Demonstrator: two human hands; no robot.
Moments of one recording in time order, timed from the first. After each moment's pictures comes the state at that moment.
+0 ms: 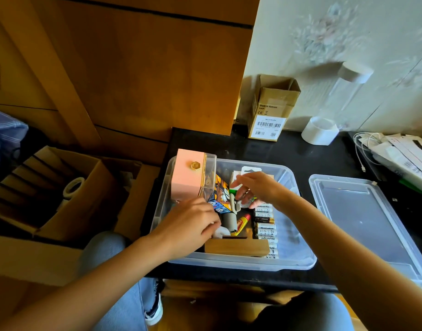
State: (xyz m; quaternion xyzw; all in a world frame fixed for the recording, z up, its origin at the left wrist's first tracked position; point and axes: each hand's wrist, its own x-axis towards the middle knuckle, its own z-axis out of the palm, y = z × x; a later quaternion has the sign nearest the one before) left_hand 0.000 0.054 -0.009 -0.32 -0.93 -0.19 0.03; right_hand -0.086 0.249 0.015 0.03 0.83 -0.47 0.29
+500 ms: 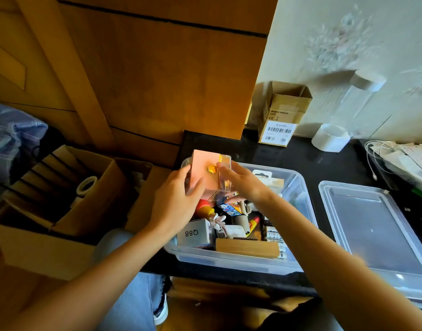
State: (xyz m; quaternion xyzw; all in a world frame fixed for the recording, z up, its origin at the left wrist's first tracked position) left_hand -0.007 0.035 0.015 0.05 -0.91 -0.40 0.12; right_hand -0.067 0.191 0.036 -0.04 0.81 -0.53 0.22
